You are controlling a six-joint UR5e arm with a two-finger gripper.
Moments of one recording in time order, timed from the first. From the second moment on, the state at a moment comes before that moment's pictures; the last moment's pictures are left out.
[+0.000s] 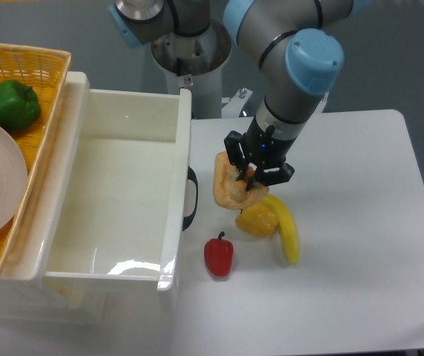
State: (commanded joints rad) arm 2.59 -1.77 -1.52 -1.46 1.25 1.05
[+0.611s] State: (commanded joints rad) arm 2.69 -1.75 -1.48 -1.46 1.06 0.93
